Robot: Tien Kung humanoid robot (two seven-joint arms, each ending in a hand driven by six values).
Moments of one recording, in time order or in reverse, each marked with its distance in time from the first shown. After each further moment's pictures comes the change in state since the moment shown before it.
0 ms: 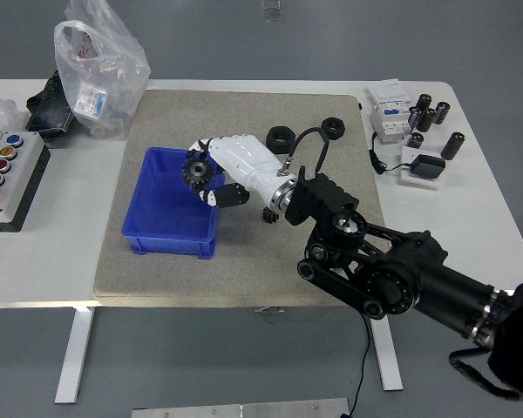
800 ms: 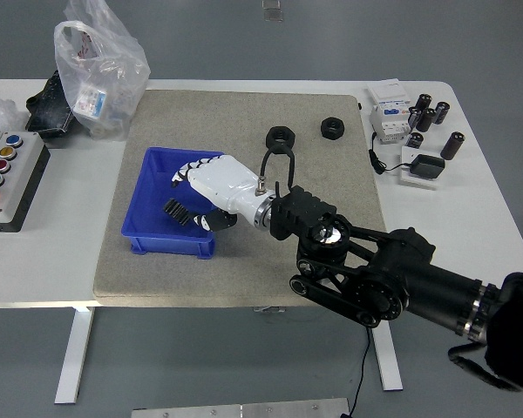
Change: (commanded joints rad) left arm 0.003 0.009 0.011 0.000 -0.007 0.002 0.007; right arm 0.020 0.000 -0.092 -0.018 -0.089 0.052 -0.039
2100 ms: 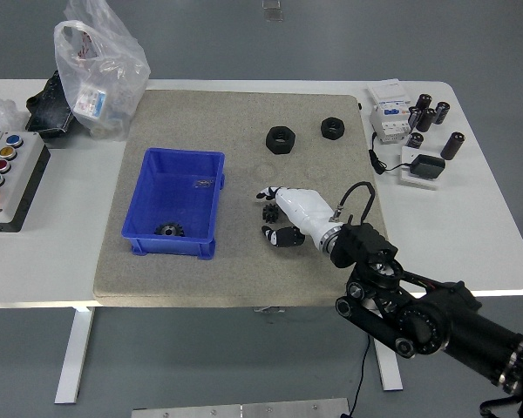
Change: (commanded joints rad) left arm 0.021 -0.015 -0.037 0.000 0.047 -0.006 -0.007; right arm -0.260 -0.102 0.198 0.000 0.052 -0.038 -0.101
